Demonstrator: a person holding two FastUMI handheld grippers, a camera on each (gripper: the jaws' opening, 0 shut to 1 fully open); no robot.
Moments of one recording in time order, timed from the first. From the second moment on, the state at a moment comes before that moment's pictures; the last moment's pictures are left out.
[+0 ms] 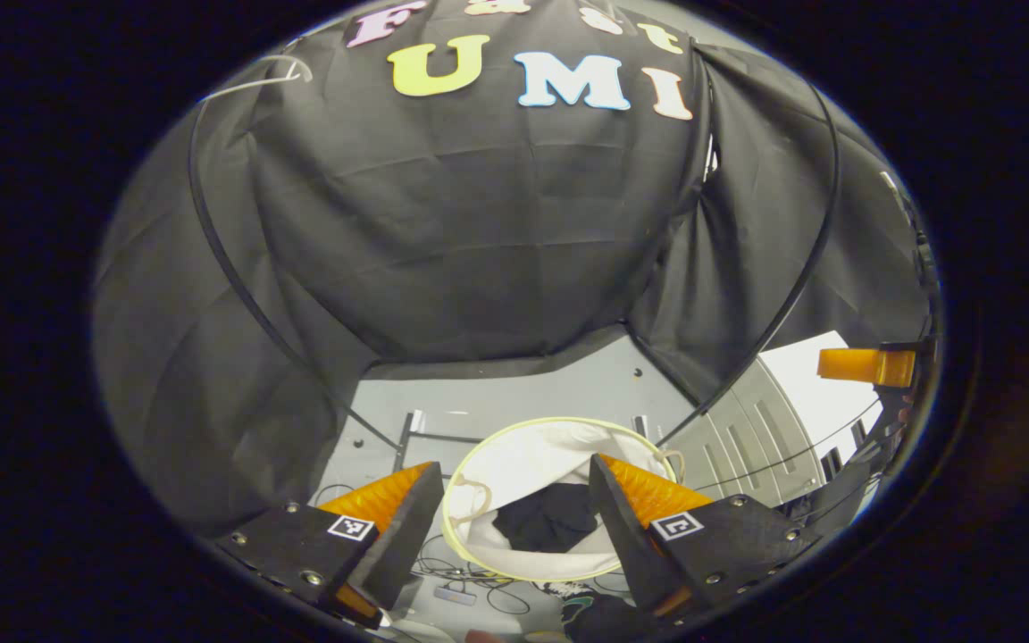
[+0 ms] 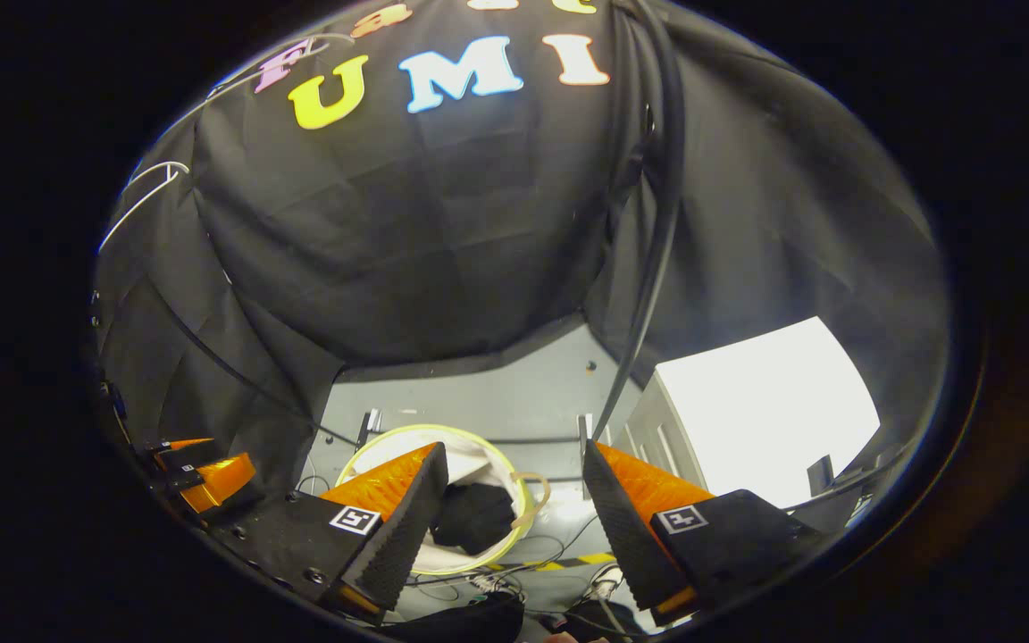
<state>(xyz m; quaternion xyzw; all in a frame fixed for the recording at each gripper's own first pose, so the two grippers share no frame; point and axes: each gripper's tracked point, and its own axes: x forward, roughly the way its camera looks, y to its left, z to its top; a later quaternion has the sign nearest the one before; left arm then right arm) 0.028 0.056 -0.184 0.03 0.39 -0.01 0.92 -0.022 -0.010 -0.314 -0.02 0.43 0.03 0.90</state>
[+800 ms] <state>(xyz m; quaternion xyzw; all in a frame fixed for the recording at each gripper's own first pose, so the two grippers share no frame) 0.055 -0.109 0.113 0.05 0.14 0.07 0.99 0.067 -0.091 -0.132 0.03 0.19 0.10 0.98</state>
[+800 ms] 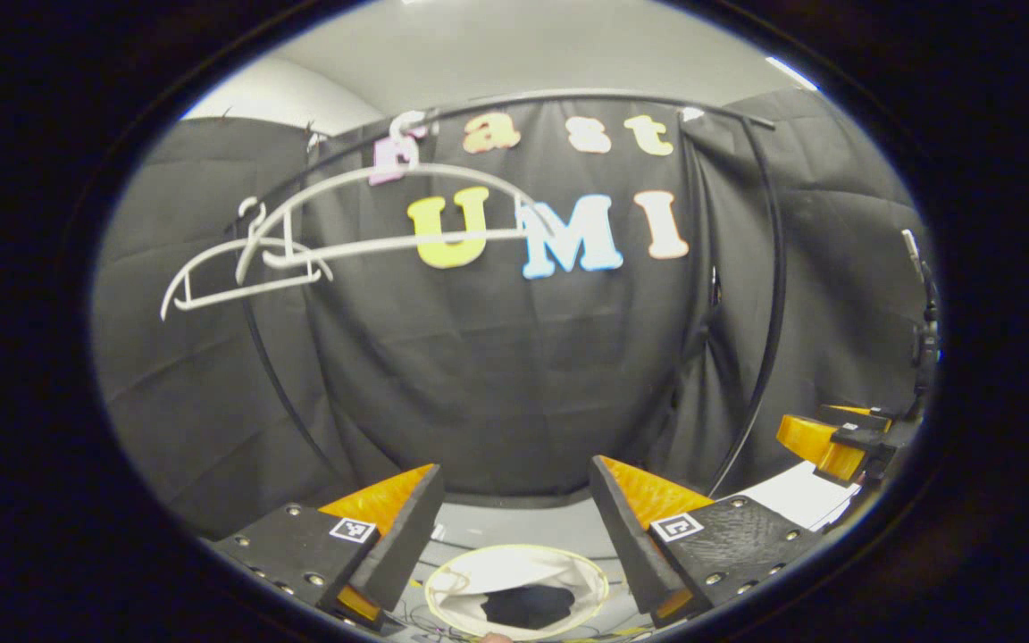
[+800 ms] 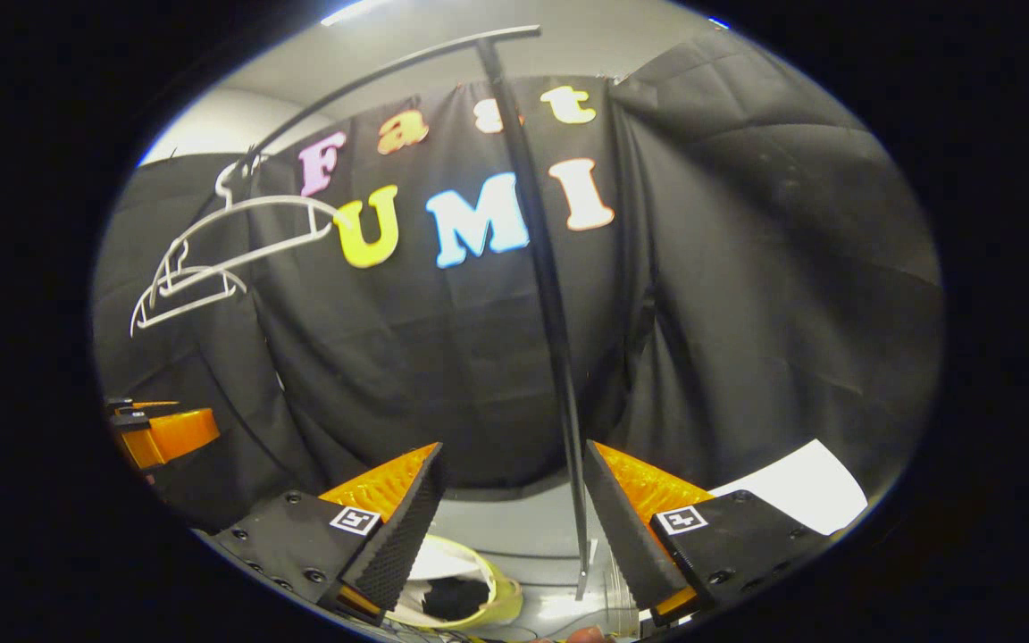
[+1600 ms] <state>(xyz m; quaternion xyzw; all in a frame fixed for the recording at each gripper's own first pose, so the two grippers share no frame) -0.022 -0.089 0.291 -0.07 -0.09 0.03 0.99 0.032 -0.157 0.013 0.06 -0.02 0.01 1.00</state>
